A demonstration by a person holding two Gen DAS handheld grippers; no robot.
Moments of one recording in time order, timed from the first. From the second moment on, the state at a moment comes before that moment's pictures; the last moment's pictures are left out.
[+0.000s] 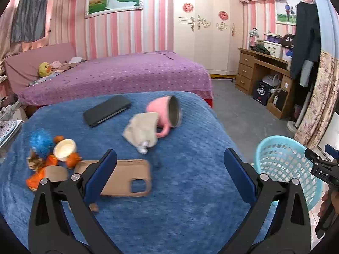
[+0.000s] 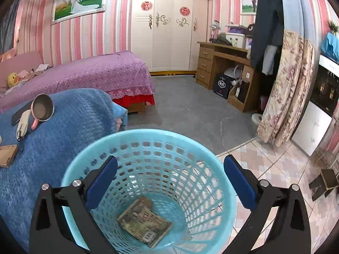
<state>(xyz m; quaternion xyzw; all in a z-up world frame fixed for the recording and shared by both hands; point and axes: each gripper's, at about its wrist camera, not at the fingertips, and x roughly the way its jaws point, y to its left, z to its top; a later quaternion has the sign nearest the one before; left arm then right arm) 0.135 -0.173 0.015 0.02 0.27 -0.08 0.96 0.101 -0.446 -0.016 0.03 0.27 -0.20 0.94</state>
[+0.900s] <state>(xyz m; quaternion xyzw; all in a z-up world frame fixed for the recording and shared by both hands) 0.145 0.029 -0.017 -0.03 0.31 0.04 0.95 0.157 -0.257 -0.014 -0.04 0.27 -0.07 0.96</state>
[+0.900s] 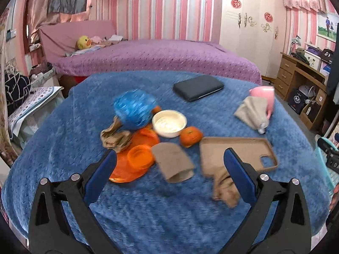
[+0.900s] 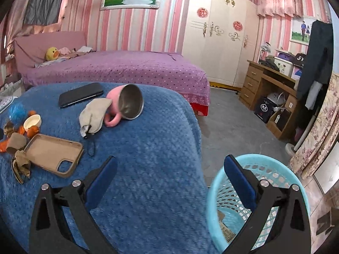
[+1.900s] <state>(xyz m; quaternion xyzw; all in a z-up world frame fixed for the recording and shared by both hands) 0.148 0.048 -0.026 -0.03 0.33 0.00 0.95 0.167 -0.176 -0.015 -0.05 0.28 0.01 0.96</state>
